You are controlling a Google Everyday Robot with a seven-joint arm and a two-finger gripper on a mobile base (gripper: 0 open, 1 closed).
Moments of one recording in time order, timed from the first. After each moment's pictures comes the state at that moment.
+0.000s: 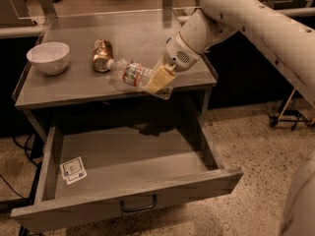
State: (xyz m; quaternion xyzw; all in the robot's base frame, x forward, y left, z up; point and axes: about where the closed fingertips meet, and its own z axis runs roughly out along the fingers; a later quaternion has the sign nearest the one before) arm 0.610 0.002 0.859 -0.60 0.73 0.23 0.22
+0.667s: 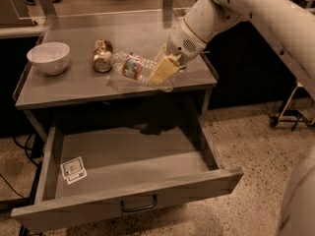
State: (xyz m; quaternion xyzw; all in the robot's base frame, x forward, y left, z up) arm 0.602 -0.003 0.890 -0.63 0.70 0.24 0.23
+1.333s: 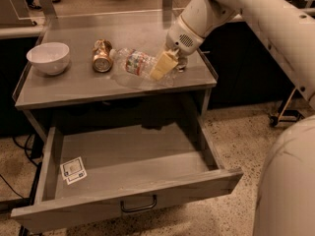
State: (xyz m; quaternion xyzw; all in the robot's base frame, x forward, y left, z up) arm 0.628 -0.009 0.886 -0.61 0.73 0.22 0.21
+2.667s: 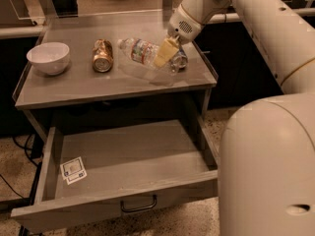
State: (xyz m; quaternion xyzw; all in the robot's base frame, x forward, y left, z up) arm 0.675 -0.021 0.893 -0.58 0.76 0.20 0.20
